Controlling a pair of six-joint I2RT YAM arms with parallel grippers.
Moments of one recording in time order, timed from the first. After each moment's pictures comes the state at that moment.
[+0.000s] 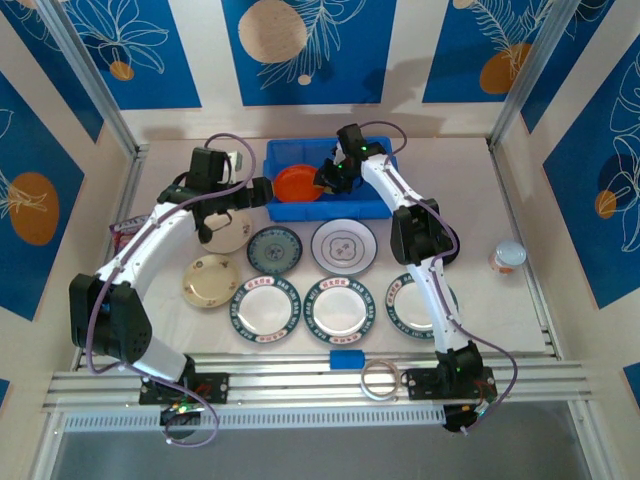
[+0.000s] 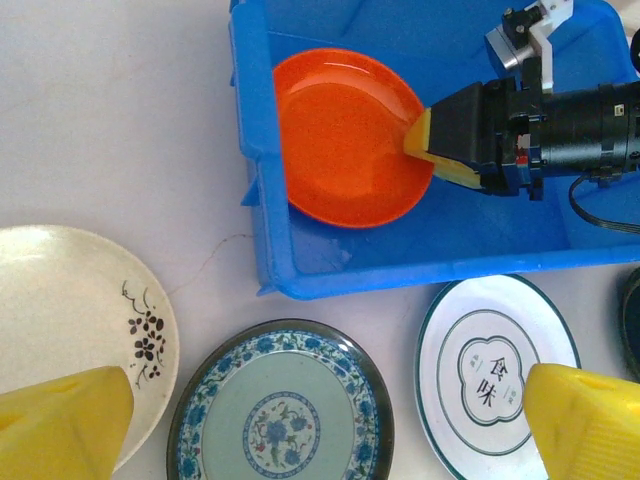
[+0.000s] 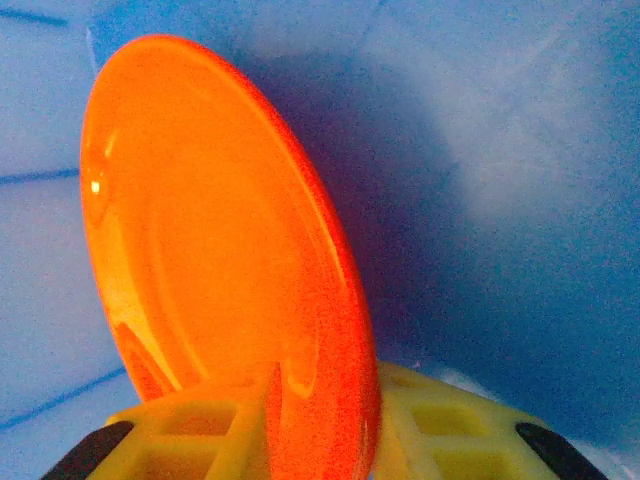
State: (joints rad) left arm -0.28 1.51 1.28 -0.53 0.18 -0.39; right arm 0.36 2.69 2.54 -0.91 -0.49 0.65
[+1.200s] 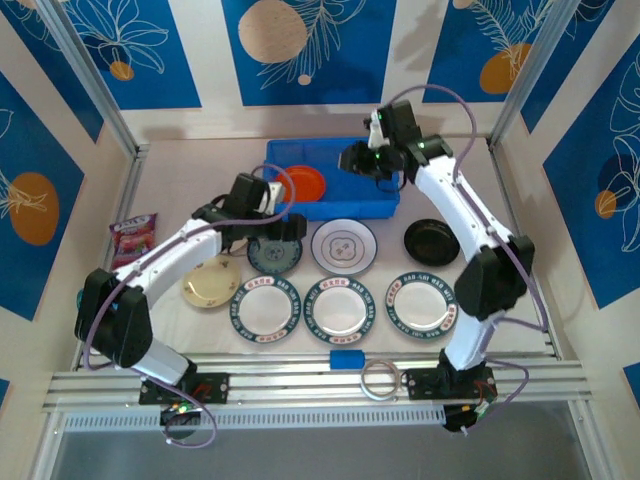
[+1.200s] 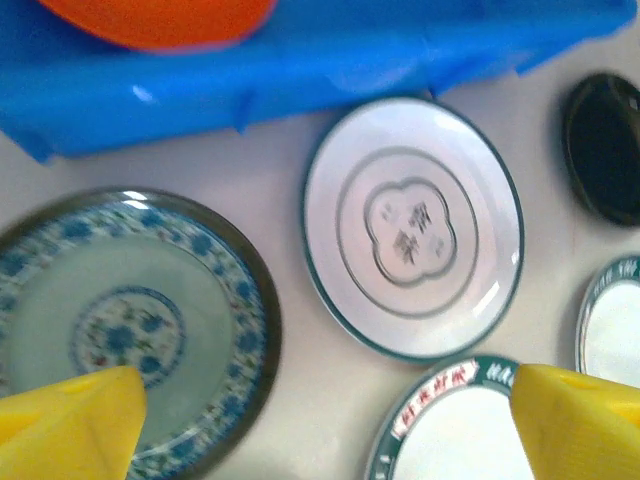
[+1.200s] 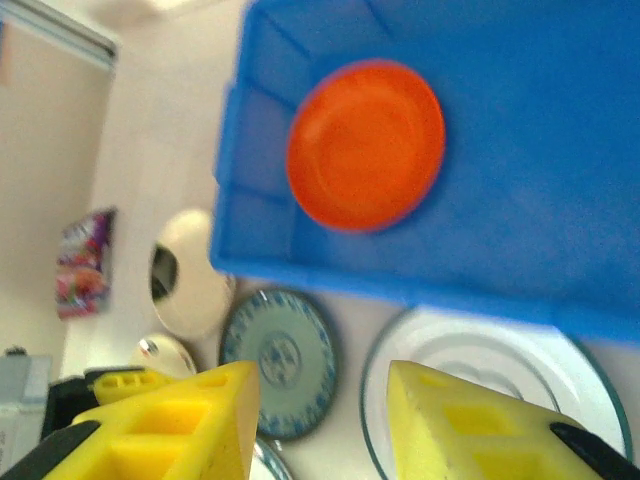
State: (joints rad) left arm -0.55 1.51 1.15 -0.52 0.23 -0.40; right arm 0.37 1.74 1.73 -0.83 -0.31 0.50
